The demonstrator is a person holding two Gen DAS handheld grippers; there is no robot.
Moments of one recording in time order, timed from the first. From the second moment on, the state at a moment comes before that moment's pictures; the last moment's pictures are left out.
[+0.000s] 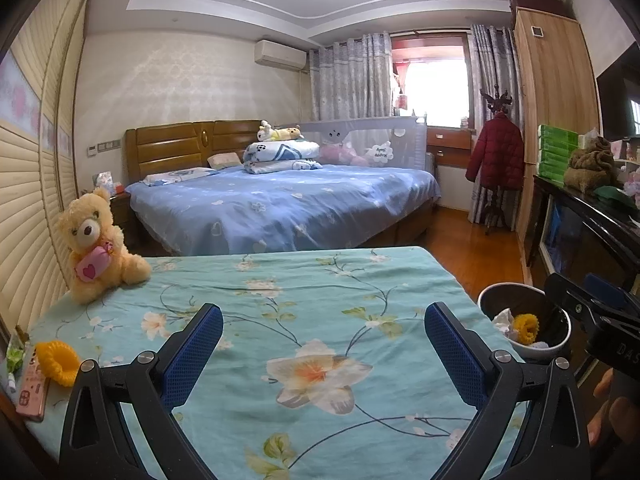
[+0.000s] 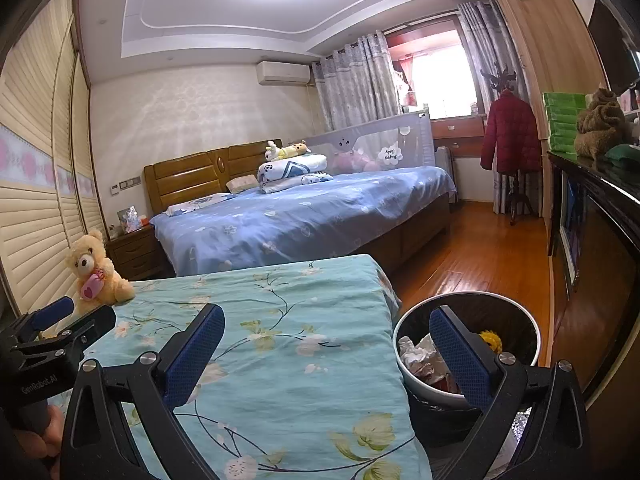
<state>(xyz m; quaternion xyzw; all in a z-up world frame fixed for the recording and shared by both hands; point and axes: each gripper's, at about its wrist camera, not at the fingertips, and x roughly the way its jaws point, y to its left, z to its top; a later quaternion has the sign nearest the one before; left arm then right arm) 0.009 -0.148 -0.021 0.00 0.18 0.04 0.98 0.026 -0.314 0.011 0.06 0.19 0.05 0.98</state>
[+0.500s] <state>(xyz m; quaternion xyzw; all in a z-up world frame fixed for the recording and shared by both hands) 0.008 -0.149 -0.021 0.00 0.18 0.04 0.98 0.026 -0.310 0.012 0.06 0.19 0.05 0.98</state>
